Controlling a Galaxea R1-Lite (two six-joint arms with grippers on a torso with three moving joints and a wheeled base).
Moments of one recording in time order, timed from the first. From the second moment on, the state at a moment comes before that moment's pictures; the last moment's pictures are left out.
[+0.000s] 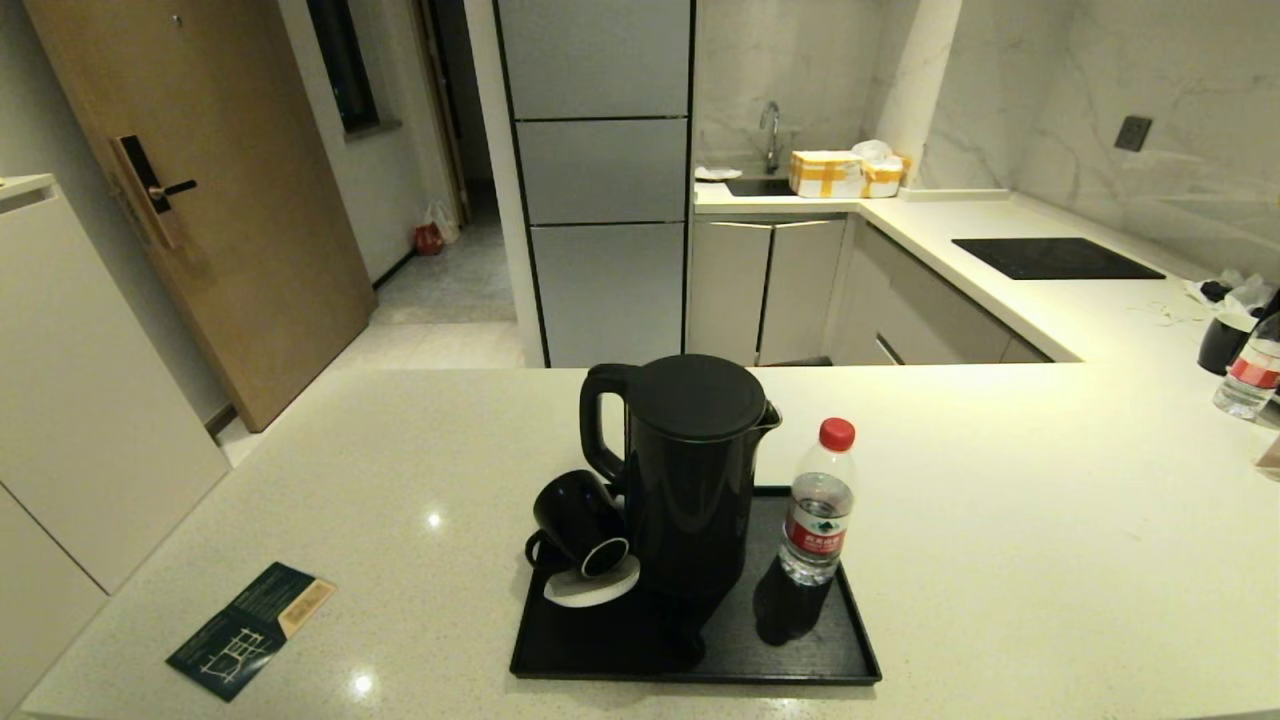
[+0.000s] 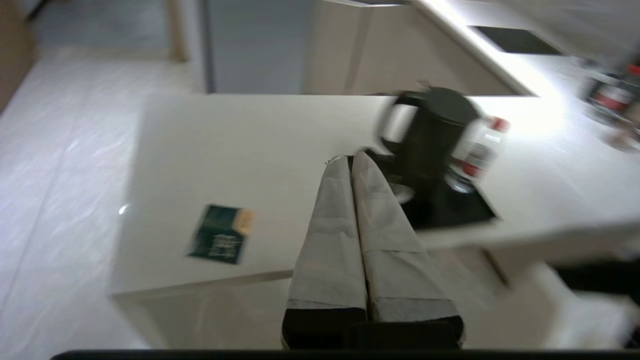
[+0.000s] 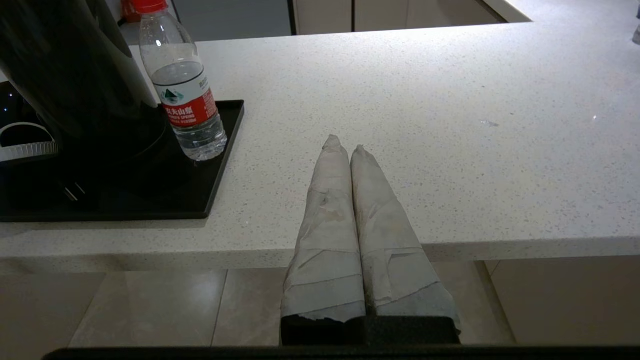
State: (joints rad) left arm -0.71 0.65 -1.89 1.33 0.46 -0.19; right arm 0.00 0.00 -0.02 0.04 -0.01 0.01
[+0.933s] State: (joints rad) left arm -0.04 0.29 -1.07 0.97 0.13 0.03; right arm 0.00 0.00 -0.02 0.04 -0.01 0.01
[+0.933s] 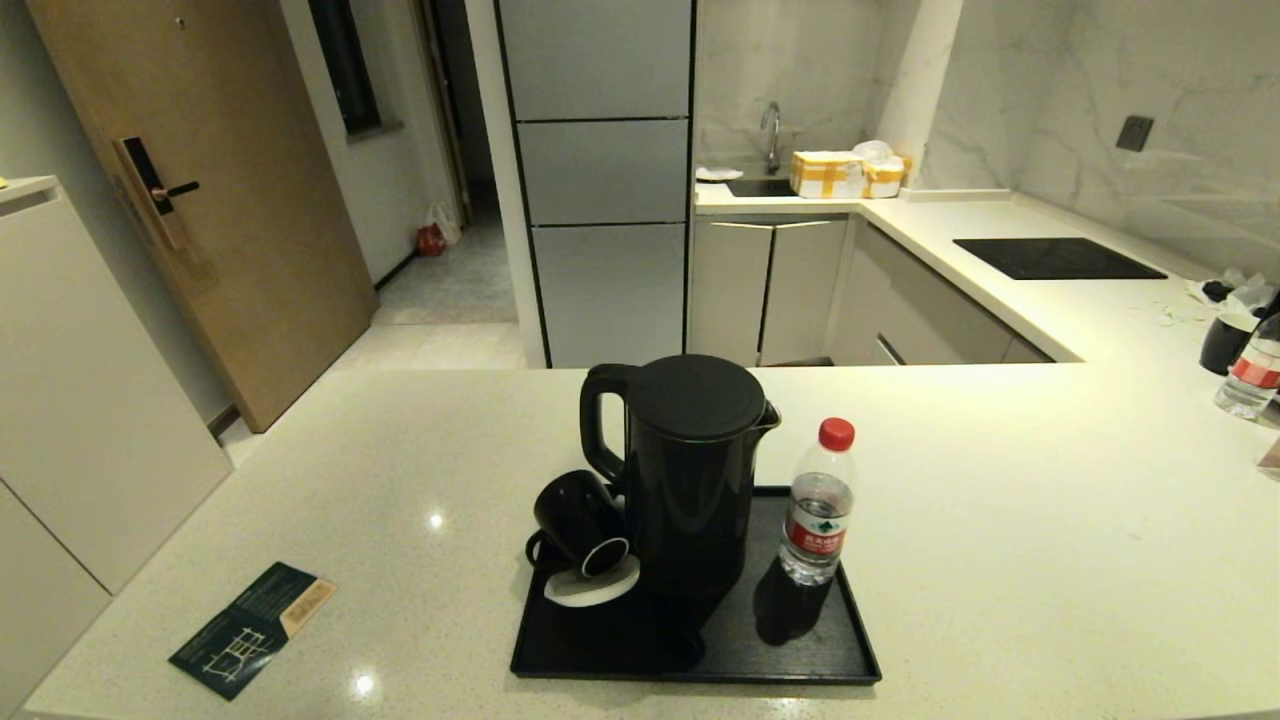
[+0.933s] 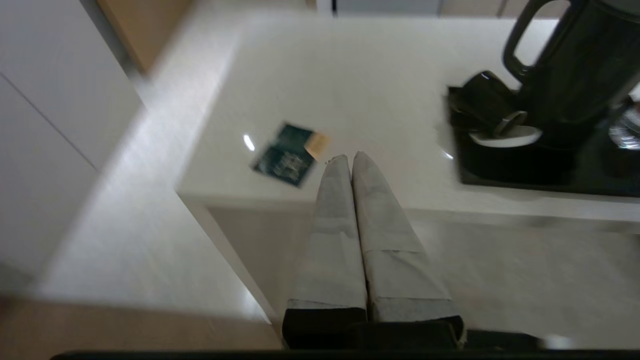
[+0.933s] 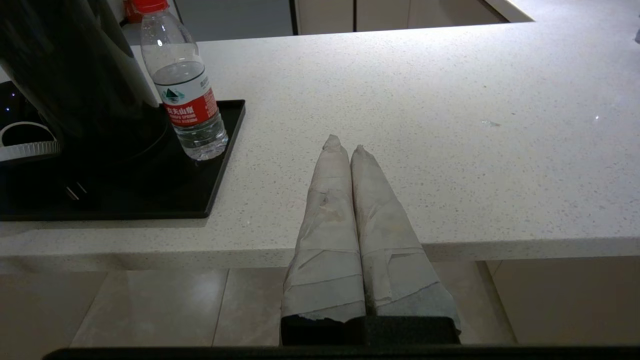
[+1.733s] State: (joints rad) left arm 0.00 0.00 -0.02 0.04 -0.01 0.06; right arm 0.00 0.00 -0.02 0.04 -0.01 0.01
